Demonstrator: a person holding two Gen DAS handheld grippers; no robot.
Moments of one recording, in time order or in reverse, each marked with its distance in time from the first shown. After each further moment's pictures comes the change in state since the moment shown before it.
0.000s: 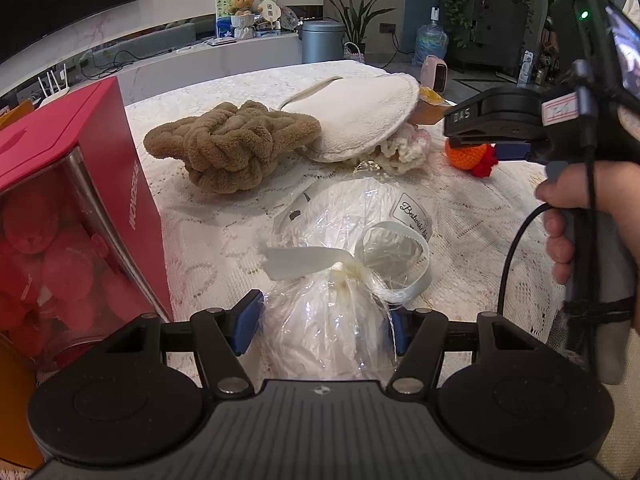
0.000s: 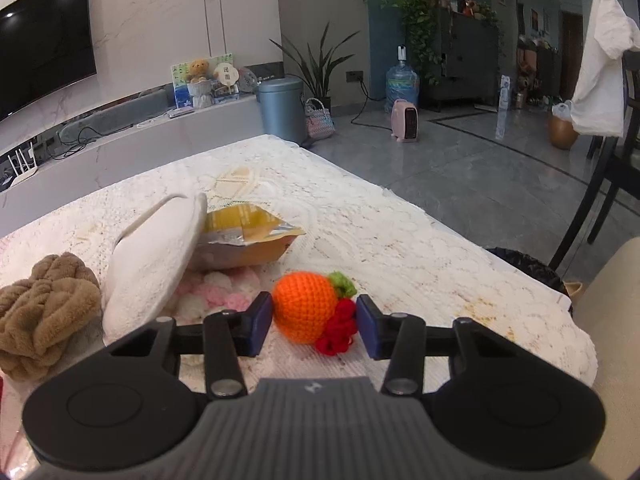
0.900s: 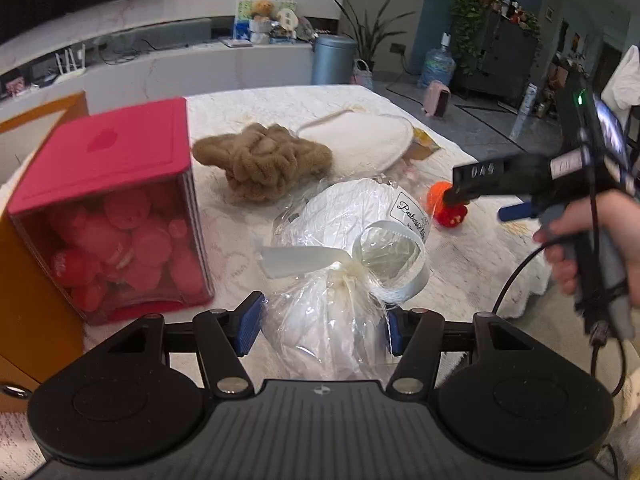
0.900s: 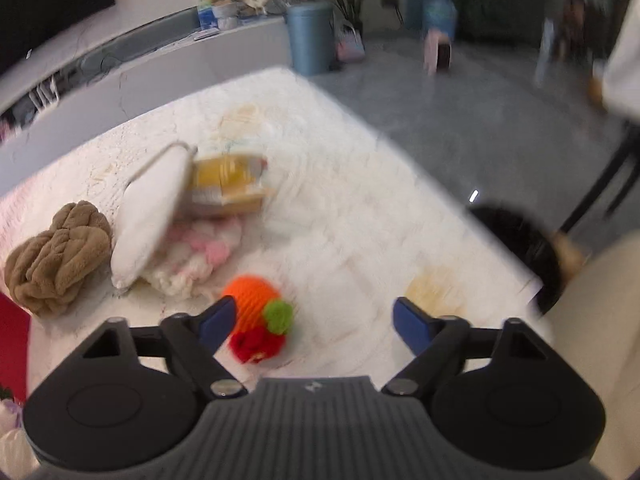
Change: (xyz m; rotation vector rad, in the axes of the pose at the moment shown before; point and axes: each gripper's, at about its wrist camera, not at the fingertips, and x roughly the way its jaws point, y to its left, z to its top) left arm -0.067 0.014 0.001 -0.111 -0.026 -0.035; right arm 0.002 -0.042 0.016 -0.043 0.284 0.154
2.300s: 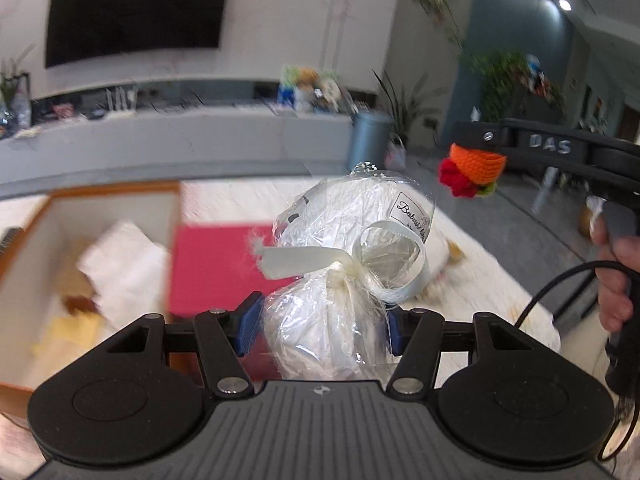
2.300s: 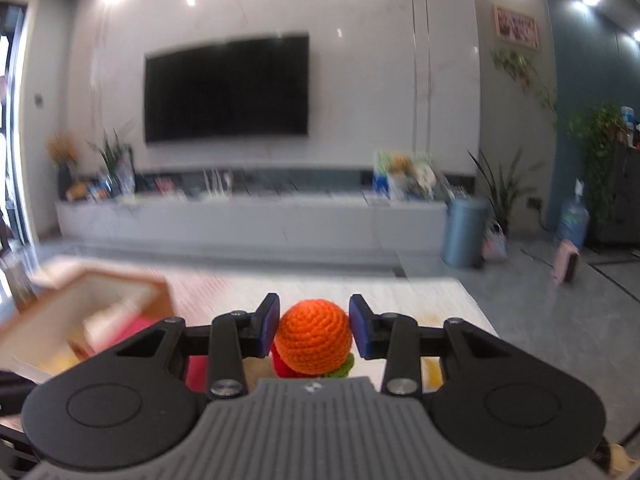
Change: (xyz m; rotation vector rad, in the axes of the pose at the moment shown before) left arm -0.109 0.056 0.042 -0.097 -0.213 0.071; right arm -0.207 0.135 -0.004 -0.375 -0.579 0.353
